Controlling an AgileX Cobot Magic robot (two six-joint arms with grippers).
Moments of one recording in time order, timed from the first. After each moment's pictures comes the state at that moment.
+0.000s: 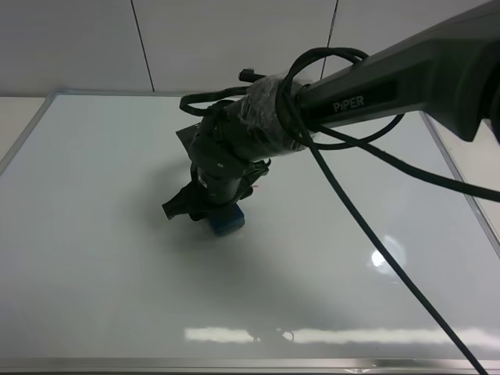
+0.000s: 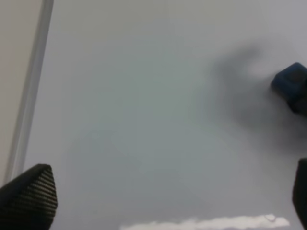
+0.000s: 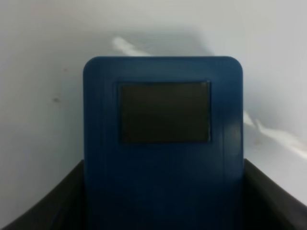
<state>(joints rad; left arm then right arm) 0.00 0.00 -0.50 -0.09 1.06 0.05 0.95 2.18 -1.37 -0.43 0.55 0.71</state>
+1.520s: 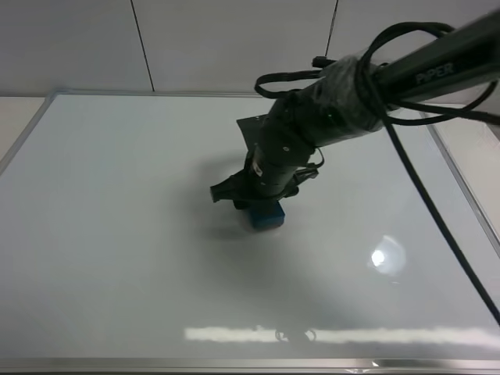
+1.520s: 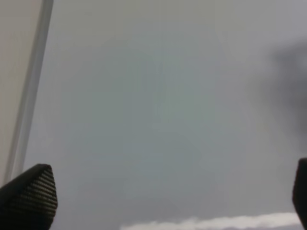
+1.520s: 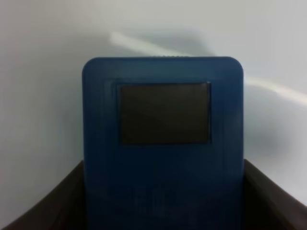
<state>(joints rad) 0.00 0.00 -0.50 -0.09 1.06 0.05 0.83 2.07 -1.22 -0.38 0.47 0.76</state>
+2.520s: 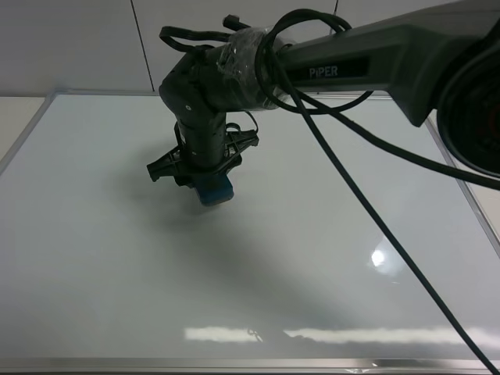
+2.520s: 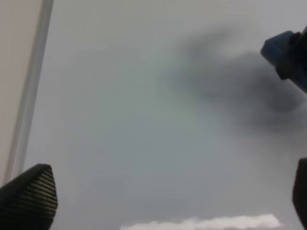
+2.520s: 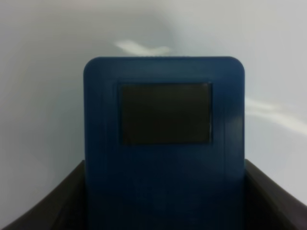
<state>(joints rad) 0.00 0.00 -0.50 -0.09 1.06 0.05 0.92 2.25 -1.71 -0.30 0.83 0.61</state>
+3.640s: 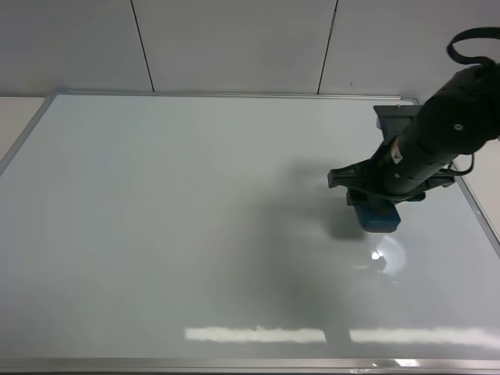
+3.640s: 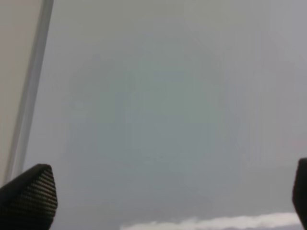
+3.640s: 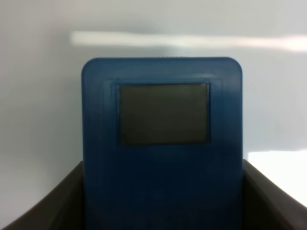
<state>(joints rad) 0.00 0.00 -0.50 -0.09 1.06 0.05 0.42 1.58 -0.72 -0.33 0.46 0.67</state>
